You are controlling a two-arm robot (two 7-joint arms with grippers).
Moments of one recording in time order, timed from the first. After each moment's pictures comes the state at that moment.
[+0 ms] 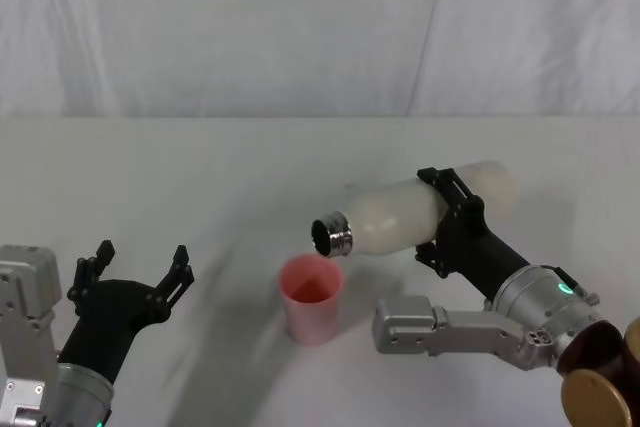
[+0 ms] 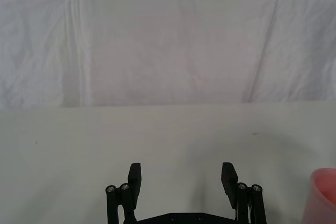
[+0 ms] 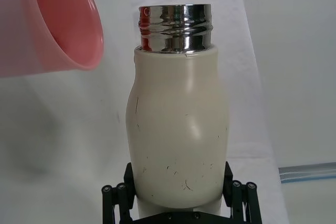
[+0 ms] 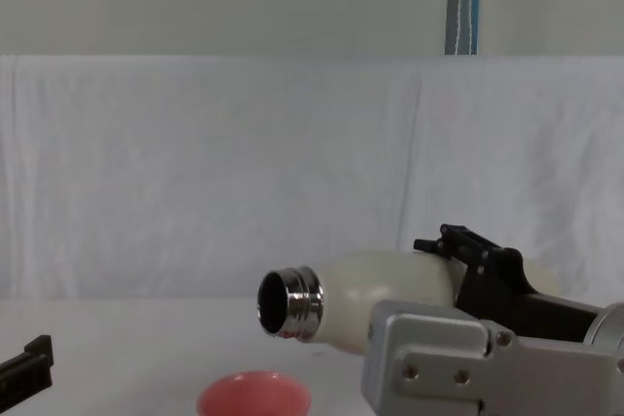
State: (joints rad) left arm 0.27 0.24 0.04 -1.85 -0.25 -0.02 -0.02; right arm 0.25 0.39 -0.59 -1.61 -0.92 0.02 0.09
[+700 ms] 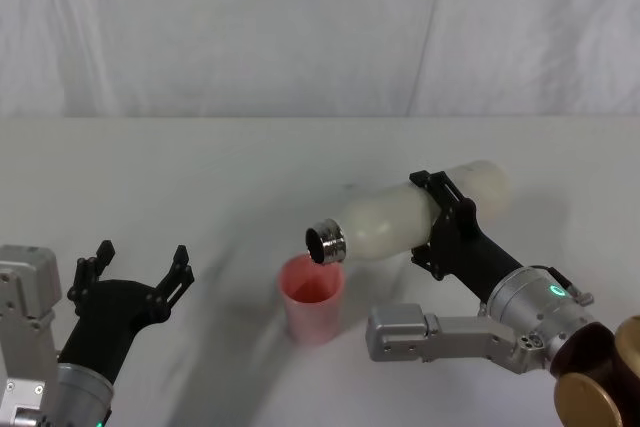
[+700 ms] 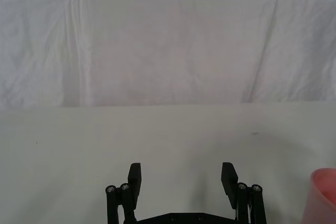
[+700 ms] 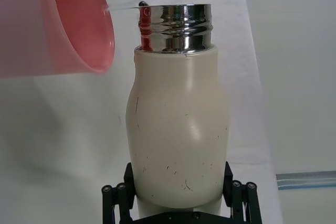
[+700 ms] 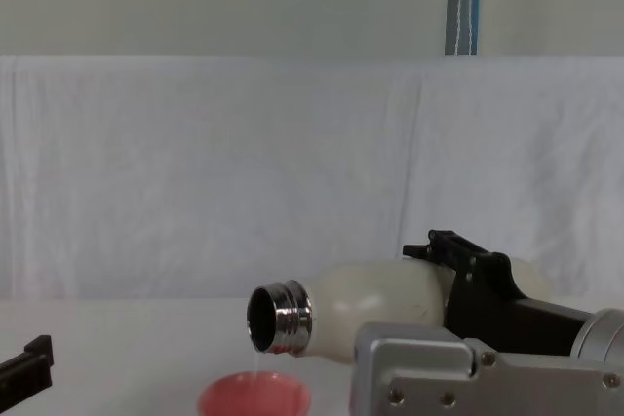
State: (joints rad) left arm 0.27 0.24 0.04 -1.85 -0.25 -0.02 -0.02; right arm 0.27 0.39 -0.62 -1.60 -0.95 0.02 0.08
